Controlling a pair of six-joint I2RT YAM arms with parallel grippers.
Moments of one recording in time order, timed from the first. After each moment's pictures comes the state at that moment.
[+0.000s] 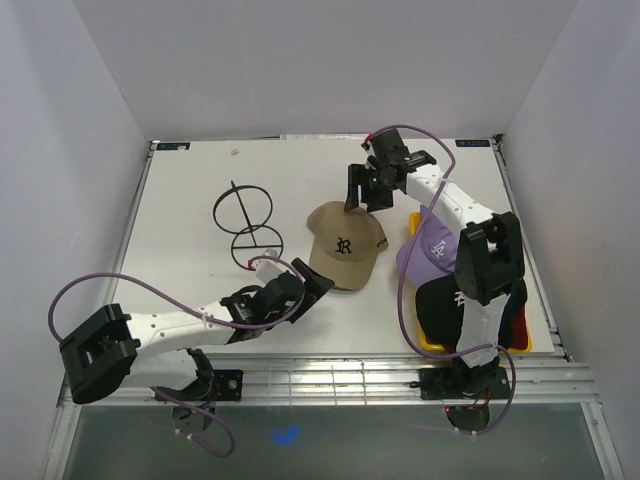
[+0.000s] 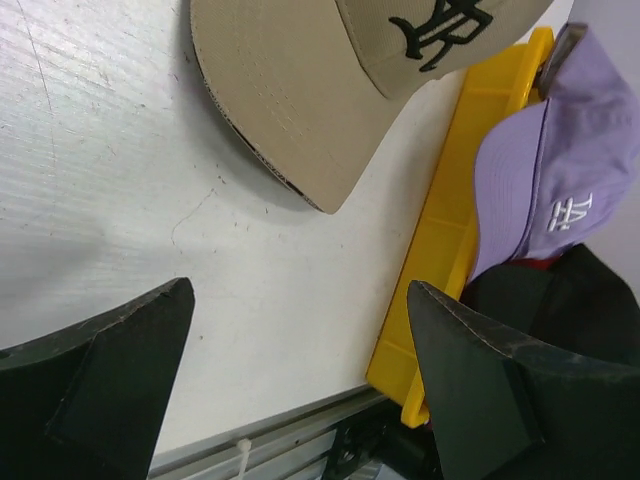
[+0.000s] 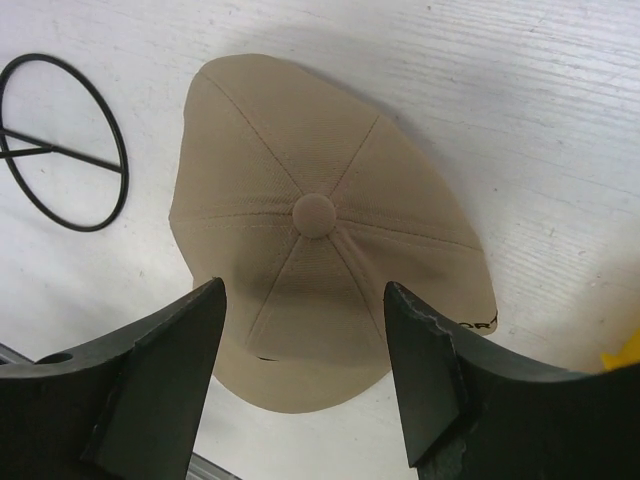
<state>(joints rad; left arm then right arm) -1.05 1.17 0.51 0.00 -0.39 -1.47 0.45 1.93 1.68 -0.73 -0.23 0.33</state>
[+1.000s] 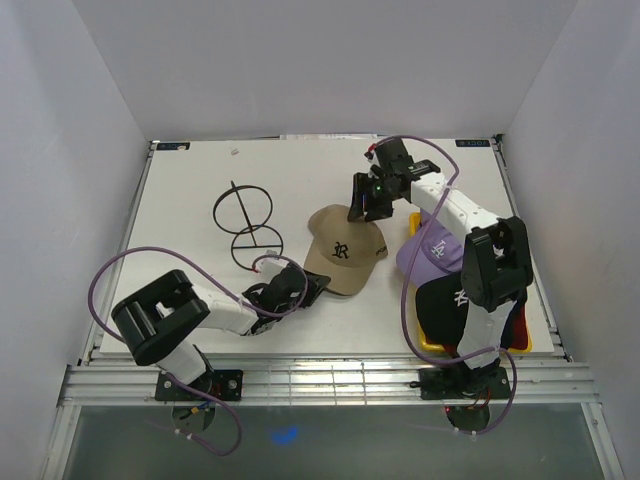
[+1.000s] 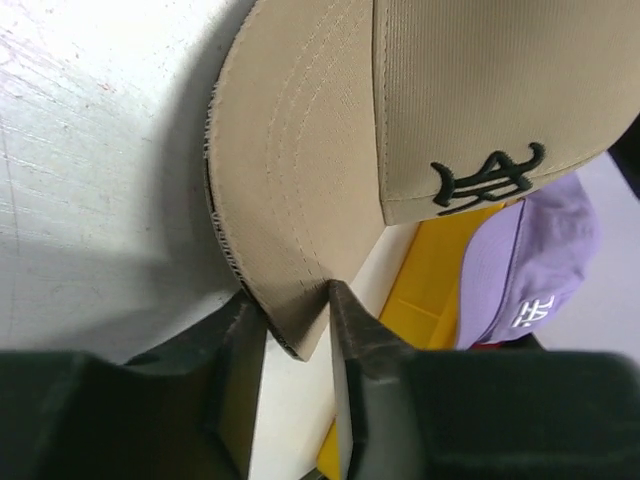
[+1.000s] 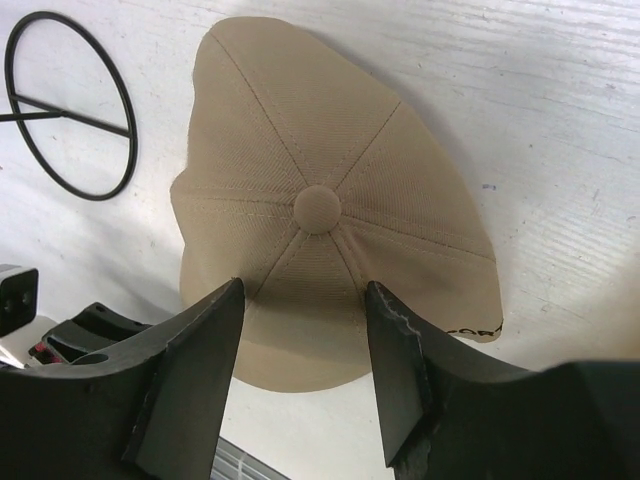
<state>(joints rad) -0.93 1.55 0.43 0.55 -0.33 -1.62 0.45 1.87 1.56 -0.68 -0.30 0.36</state>
